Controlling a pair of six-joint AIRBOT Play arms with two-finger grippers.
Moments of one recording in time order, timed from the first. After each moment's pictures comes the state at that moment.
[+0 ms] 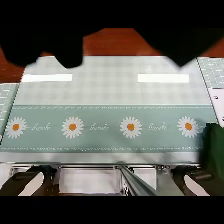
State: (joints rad) left arm 0.06 -0.93 1.85 0.52 -1.24 -1.32; right arm 0.11 -0.93 2.07 -1.12 1.30 1.43
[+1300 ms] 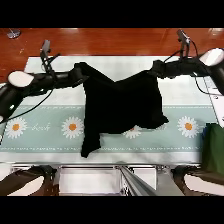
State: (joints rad) left arm -0.21 -1.23 1.00 0.57 -0.67 -1.27; right arm 0.05 -1.45 1.33 -0.83 0.95 1.39
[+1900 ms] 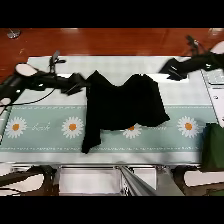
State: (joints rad) left arm -0.01 -1.37 1.06 0.73 -1.13 -1.32; right arm -0.22 -1.55 1.46 -1.01 1.32 1.44
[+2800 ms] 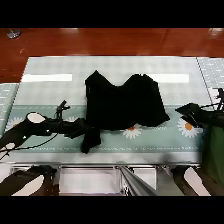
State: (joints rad) left arm -0.16 -1.13 0.40 0.55 -0.90 -1.27; right arm -0.57 -0.91 0.57 -0.81 1.17 1.25
